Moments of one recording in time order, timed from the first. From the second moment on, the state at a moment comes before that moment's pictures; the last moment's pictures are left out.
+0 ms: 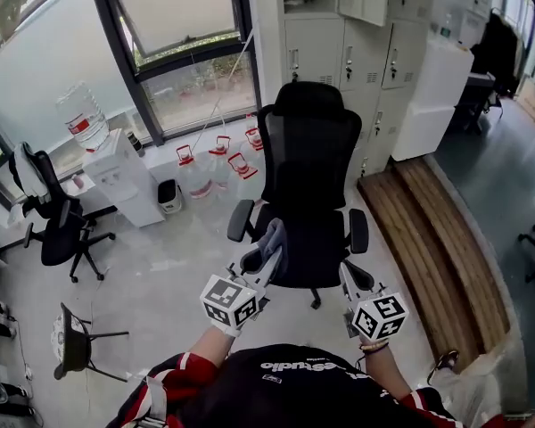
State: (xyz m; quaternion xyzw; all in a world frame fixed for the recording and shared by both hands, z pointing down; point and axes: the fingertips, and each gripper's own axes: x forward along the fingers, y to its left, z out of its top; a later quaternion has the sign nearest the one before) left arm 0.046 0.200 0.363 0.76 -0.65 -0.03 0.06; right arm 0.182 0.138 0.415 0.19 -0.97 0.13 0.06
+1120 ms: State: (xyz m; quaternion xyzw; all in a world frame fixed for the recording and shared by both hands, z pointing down) left arm 0.012 0.343 0.386 0.79 -0.62 -0.02 0.04; right arm 0.175 0.291 0.417 0.32 -0.94 0.07 0.05
